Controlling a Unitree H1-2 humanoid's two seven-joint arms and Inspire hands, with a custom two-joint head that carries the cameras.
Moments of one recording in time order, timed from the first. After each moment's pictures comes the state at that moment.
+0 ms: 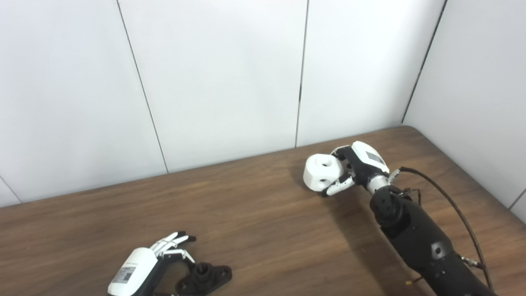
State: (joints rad) left arm -0.27 0.47 -0.55 0.19 0.58 -0.34 0.11; right arm -0.45 -0.49 0.11 0.24 -0.54 0.30 -0.02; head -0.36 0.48
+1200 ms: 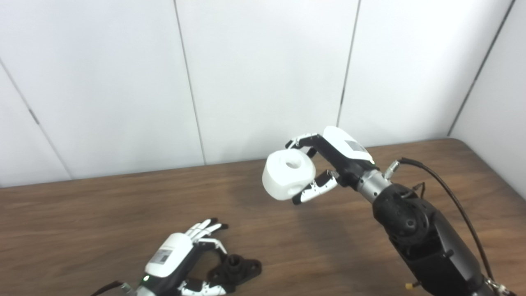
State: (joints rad) left arm -0.29 0.45 -0.56 0.21 0.59 -0.32 0.10; right arm -0.47 -0.42 0.24 -0.29 -0.56 0.30 0.30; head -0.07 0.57
